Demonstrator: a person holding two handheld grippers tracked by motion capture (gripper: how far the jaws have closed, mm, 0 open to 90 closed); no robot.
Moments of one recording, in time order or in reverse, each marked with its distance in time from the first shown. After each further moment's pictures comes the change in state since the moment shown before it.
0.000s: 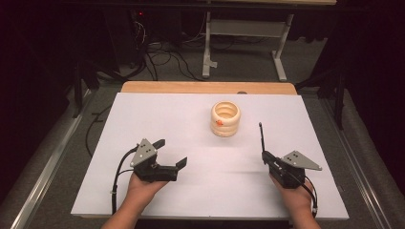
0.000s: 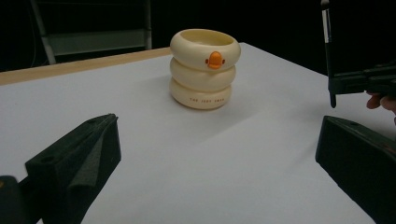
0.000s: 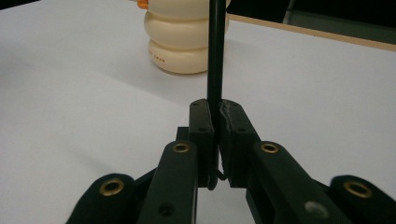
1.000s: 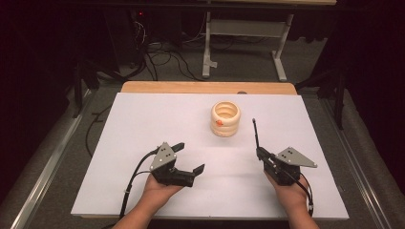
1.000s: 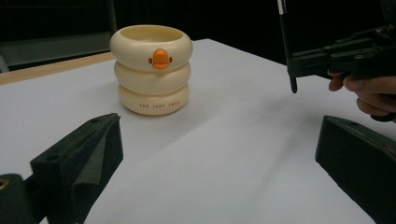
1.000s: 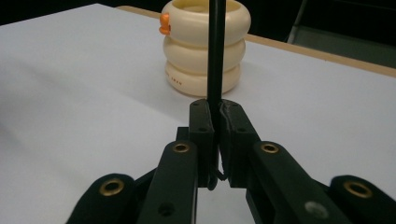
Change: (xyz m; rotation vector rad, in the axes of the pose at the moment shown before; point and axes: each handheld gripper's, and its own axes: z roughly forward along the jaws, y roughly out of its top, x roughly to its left) left arm -0.026 -0.006 0.028 0.000 -0.114 0.045; right arm 0.014 0.019 0.003 -0.038 0.023 -0.042
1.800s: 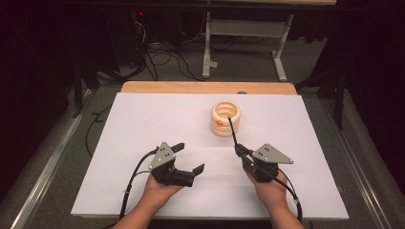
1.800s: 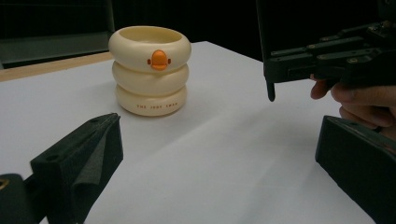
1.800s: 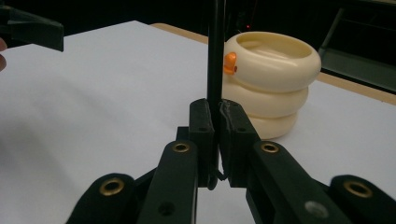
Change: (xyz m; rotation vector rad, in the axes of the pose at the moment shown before) left arm 0.001 -0.002 0.000 -0.003 -0.008 -0.018; right arm 0.045 0.023 0.025 -0.046 0.082 -0.053
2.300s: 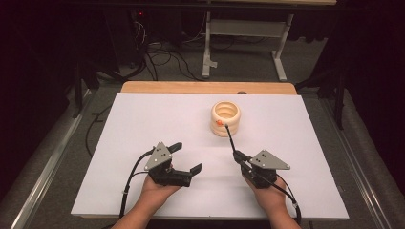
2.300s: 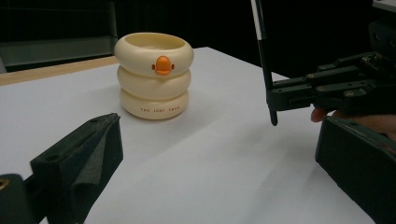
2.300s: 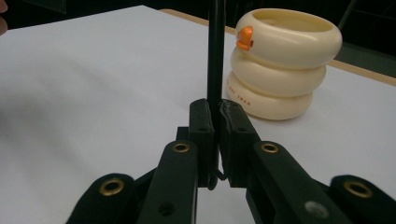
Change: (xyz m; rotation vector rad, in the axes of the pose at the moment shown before) left arm 0.001 0.002 -0.008 -0.025 -0.001 -0.014; right arm 0.008 -0.016 0.000 0.029 0.024 -0.015
